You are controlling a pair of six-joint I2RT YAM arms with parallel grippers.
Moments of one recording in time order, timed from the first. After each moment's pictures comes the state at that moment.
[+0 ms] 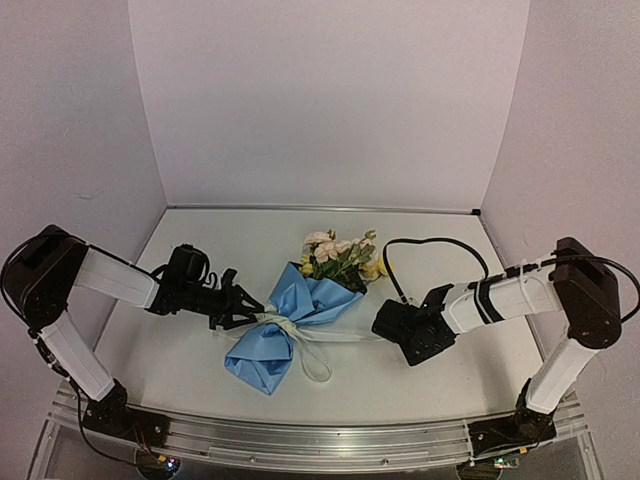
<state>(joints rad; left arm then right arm) -0.49 1.62 0.63 0.25 0.73 -1.01 0.99 1.71 0.88 -0.72 0.64 0.62</state>
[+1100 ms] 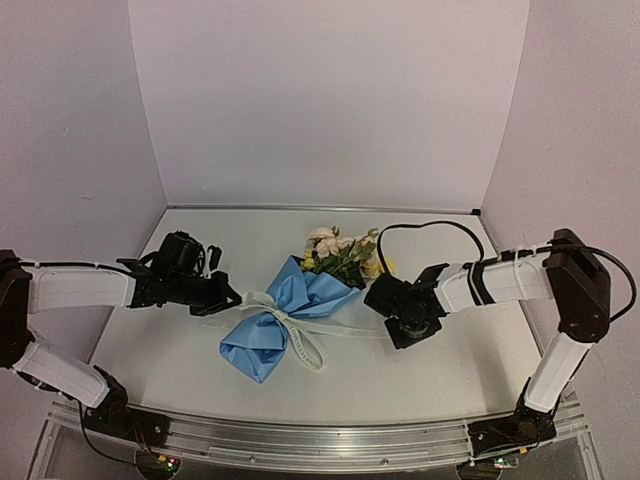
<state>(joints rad) -0.58 1.35 0.68 -0.12 0.25 -0.74 0.91 1.76 1.02 -0.71 0.49 0.55</state>
